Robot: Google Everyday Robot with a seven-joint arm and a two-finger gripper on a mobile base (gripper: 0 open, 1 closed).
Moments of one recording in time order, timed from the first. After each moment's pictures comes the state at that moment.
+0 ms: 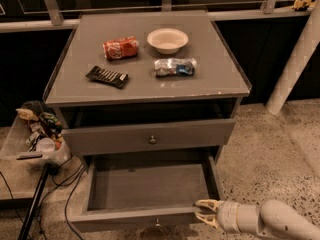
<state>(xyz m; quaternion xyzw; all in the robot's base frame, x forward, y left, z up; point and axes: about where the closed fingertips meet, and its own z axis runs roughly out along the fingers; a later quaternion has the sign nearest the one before) 0.414 -0.167 0.429 -0.57 0.69 0.19 0.40</state>
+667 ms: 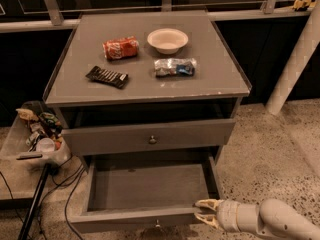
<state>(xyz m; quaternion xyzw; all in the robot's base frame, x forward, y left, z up) 0.414 -0.167 0.429 -0.57 0.69 0.19 0.40</state>
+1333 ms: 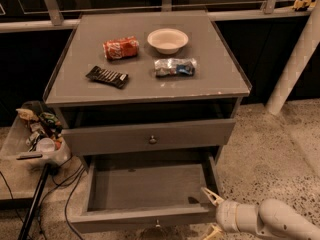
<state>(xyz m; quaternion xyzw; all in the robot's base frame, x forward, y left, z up) 0.414 -0.167 0.429 -0.57 0.69 0.19 0.40</state>
